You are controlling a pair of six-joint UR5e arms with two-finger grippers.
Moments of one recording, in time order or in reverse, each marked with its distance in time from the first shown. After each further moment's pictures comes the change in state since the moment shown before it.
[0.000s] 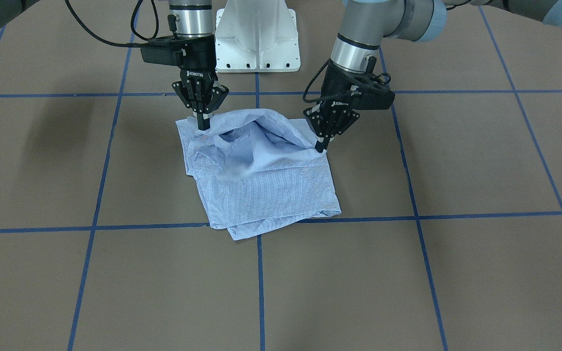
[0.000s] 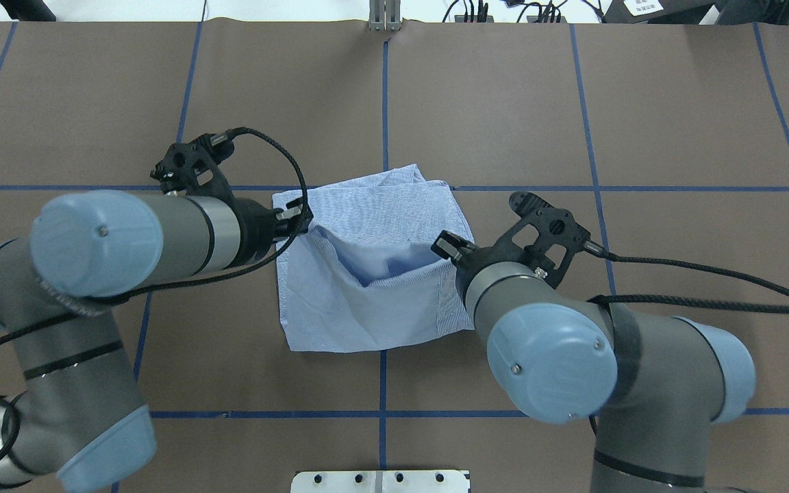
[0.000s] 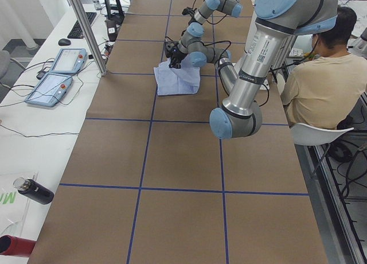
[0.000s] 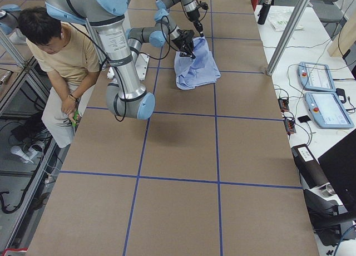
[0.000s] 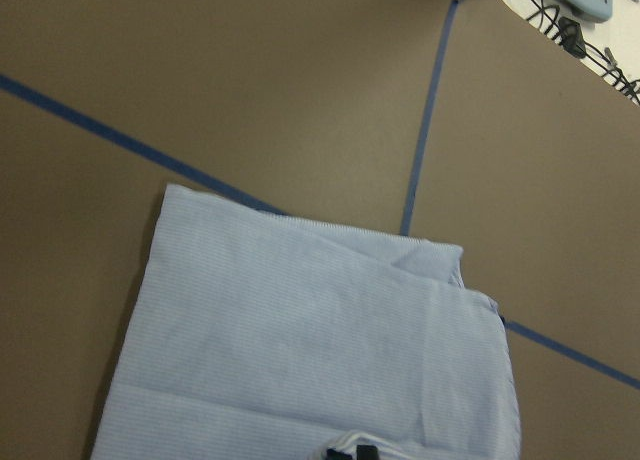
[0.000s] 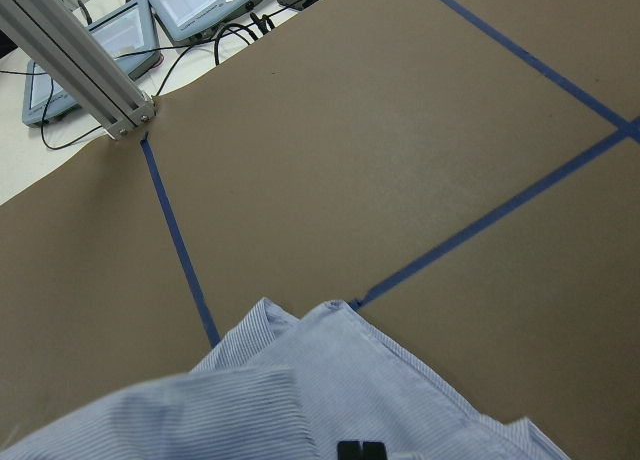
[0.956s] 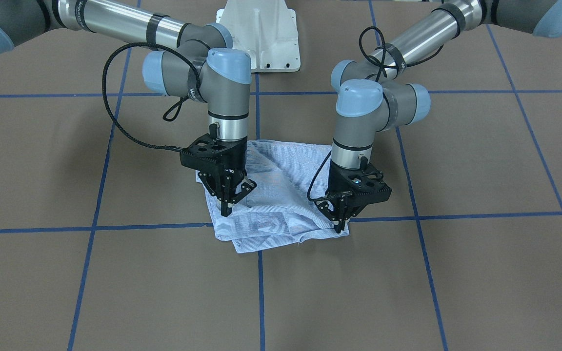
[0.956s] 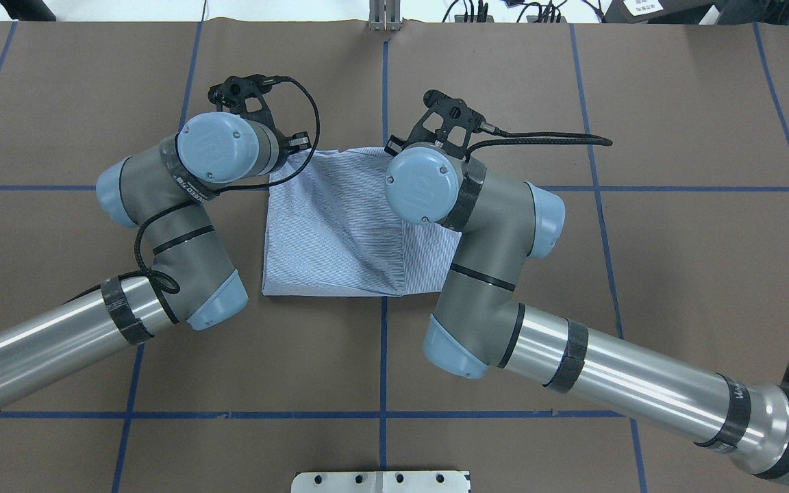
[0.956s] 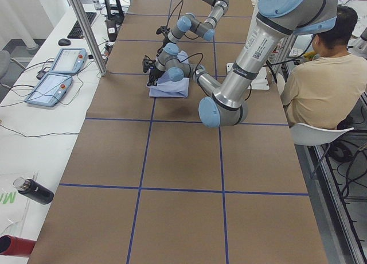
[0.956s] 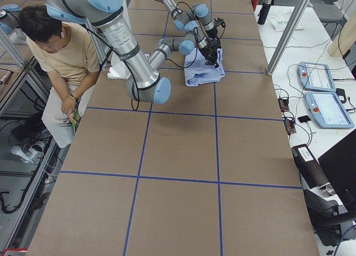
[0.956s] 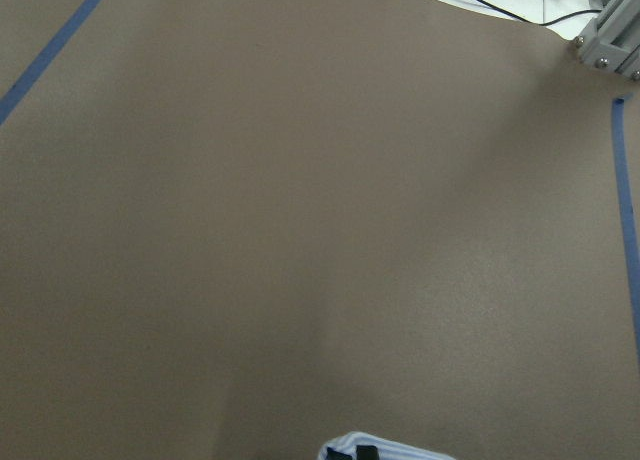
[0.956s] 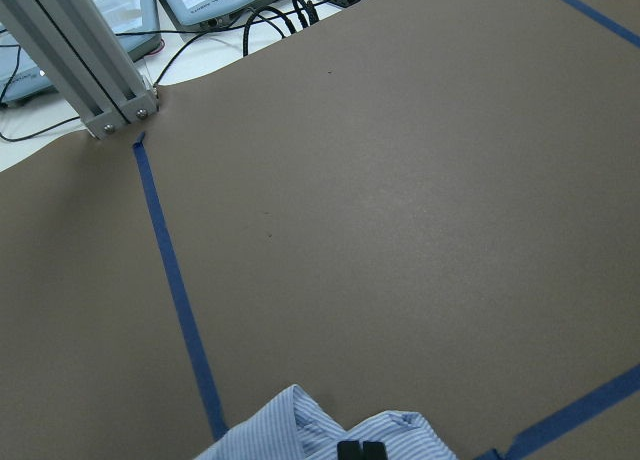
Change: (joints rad) left arm -0.069 -0.146 0.470 -0.201 0.062 0.243; right arm 0.145 0.228 -0.553 0.276 0.094 -0.175
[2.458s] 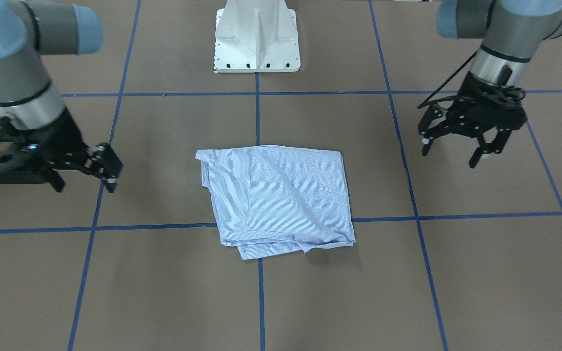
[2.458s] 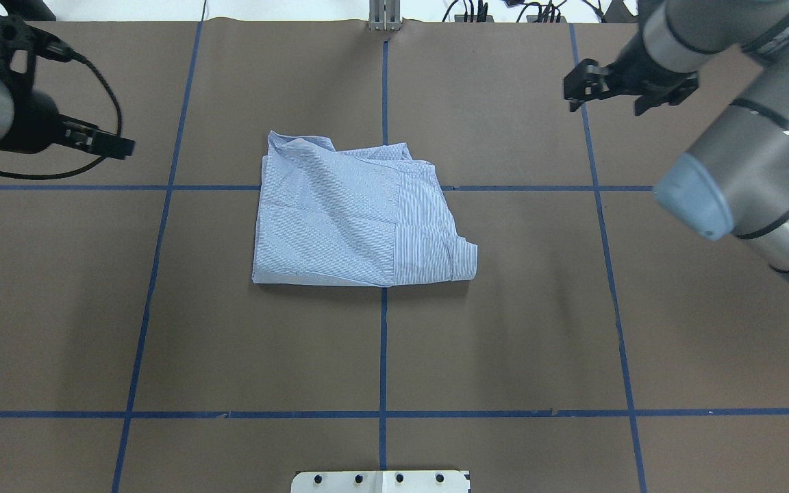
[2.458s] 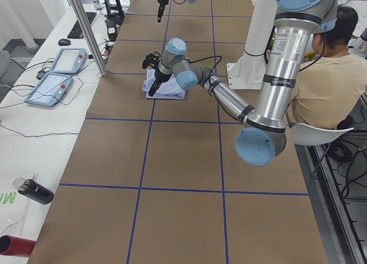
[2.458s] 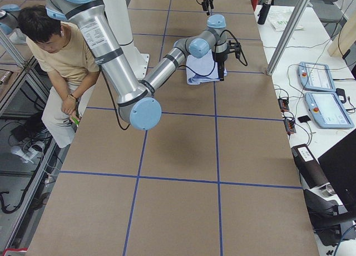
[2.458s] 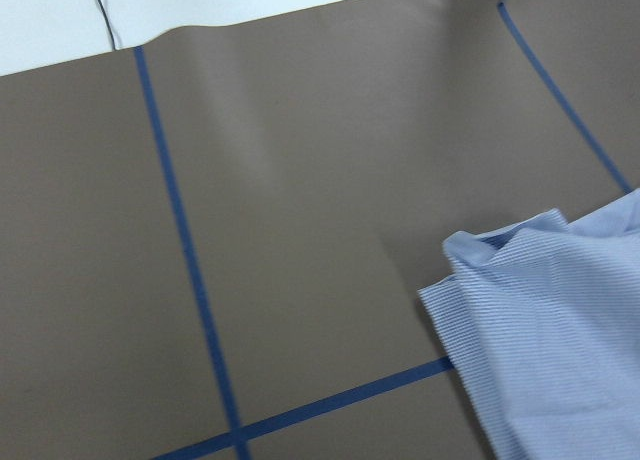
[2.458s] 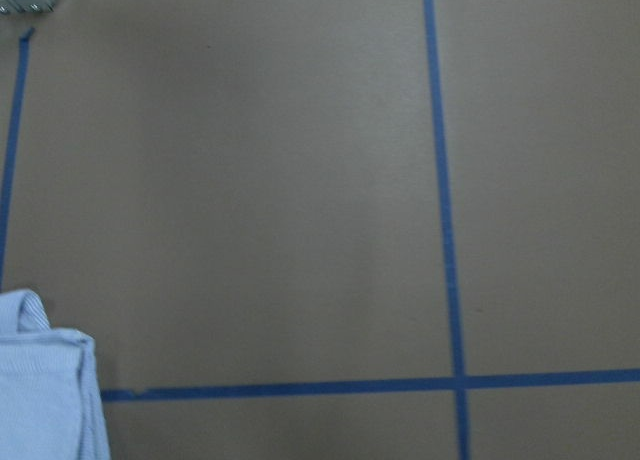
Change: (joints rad) left arm -0.335 0.512 -0.613 0.143 -0.417 0.789; right arm 0.516 -0.348 0.453 -0.289 0.768 -0.890
